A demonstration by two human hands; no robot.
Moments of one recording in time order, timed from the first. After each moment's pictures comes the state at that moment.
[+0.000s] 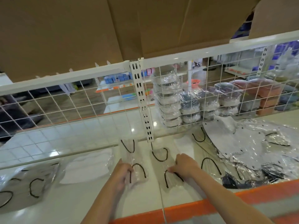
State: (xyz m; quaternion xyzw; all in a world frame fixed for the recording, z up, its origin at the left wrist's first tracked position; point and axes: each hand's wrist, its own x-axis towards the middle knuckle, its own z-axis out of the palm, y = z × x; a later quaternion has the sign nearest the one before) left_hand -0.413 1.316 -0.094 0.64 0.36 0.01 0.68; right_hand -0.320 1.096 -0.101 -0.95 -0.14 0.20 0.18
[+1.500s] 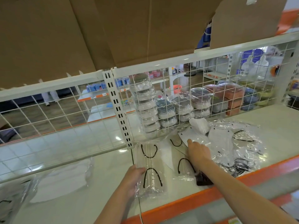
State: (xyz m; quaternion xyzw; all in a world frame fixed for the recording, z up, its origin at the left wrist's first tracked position) left_hand -0.402 1.199 -0.068 0.71 0.26 -0.07 0.66; right_hand -0.288 0.984 -0.083 -1.00 -0.08 -0.02 0.05
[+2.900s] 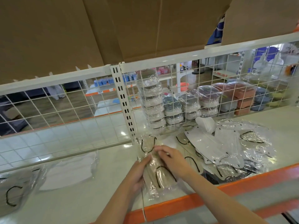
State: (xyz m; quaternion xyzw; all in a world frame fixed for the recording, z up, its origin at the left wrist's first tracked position) left_hand -0.400 1.196 -0.070 0.56 0.20 -0.06 0.80; right_hand -0.349 1.057 -0.066 -0.80 -0.22 0.08 0.55
